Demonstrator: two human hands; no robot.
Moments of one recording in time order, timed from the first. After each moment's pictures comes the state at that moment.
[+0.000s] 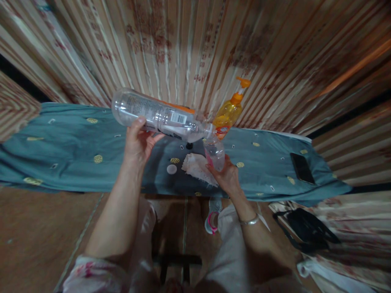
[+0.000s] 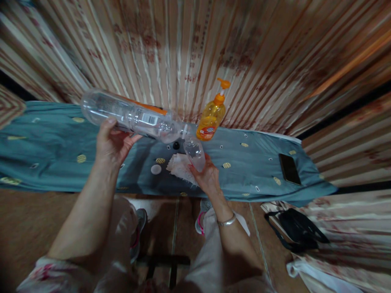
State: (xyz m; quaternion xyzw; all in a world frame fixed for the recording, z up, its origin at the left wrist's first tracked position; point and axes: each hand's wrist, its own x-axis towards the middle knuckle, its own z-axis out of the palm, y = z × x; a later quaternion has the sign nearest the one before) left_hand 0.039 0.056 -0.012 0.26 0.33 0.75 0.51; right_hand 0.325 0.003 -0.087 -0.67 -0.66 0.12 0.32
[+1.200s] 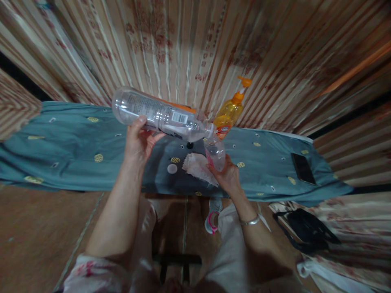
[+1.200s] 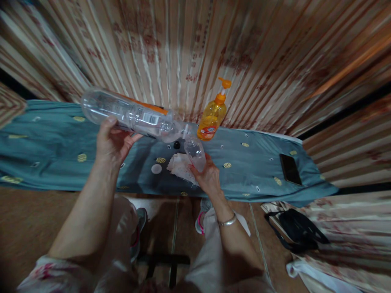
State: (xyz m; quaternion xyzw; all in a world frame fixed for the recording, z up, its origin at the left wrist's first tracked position) left_hand 0.042 0.052 -0.005 0.25 0.33 0.75 0.51; right_hand 0.325 0.003 -0.086 -0.68 -0.66 0.12 0.29
